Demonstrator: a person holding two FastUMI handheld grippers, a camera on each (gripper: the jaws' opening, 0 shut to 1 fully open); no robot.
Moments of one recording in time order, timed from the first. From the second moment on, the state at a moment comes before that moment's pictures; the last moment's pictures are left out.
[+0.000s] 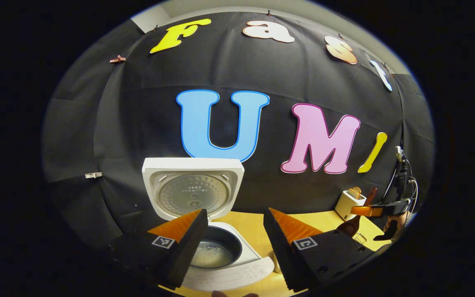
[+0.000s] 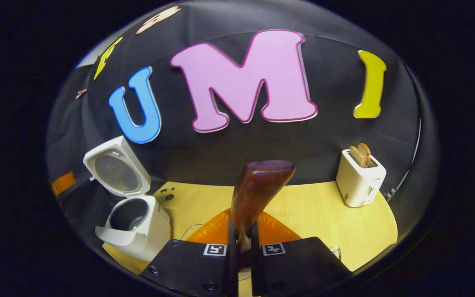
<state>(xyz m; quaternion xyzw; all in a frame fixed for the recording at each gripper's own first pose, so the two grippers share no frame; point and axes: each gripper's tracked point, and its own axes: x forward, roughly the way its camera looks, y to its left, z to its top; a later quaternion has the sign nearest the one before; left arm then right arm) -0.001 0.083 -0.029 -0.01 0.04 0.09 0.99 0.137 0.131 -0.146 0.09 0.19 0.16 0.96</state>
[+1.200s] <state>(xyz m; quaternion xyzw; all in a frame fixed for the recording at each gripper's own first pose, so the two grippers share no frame) -0.009 0.117 -0.065 -0.03 0.05 0.08 0.99 0.137 0.234 -0.303 0.28 0.37 0.12 0.88</state>
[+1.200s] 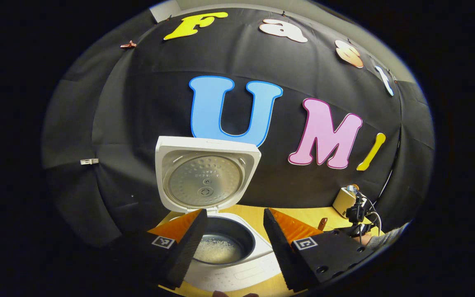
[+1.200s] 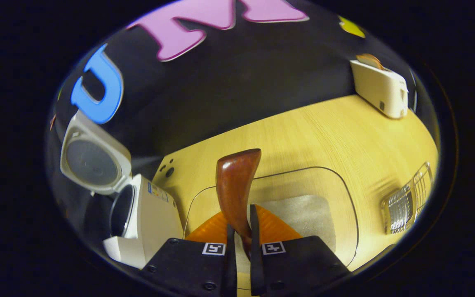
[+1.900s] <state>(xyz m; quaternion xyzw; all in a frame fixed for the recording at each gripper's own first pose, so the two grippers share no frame) -0.004 0.110 -0.060 -0.02 0.05 0.07 1.00 0.140 0.148 -0.272 0.51 0.30 0.05 0.81</state>
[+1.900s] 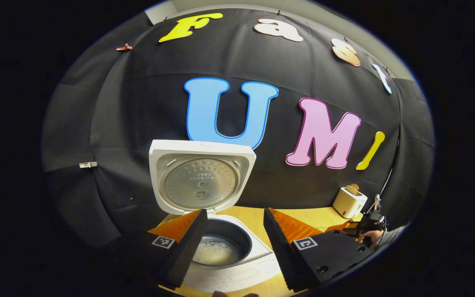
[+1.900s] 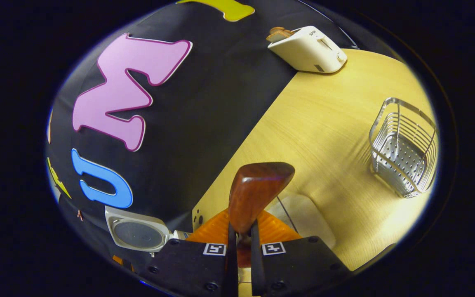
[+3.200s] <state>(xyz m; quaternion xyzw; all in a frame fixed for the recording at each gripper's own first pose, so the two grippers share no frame) -0.011 0.154 -0.068 -0.04 0.05 0.08 1.00 0.153 0.249 -0.106 0.58 0.24 0.17 0.76</state>
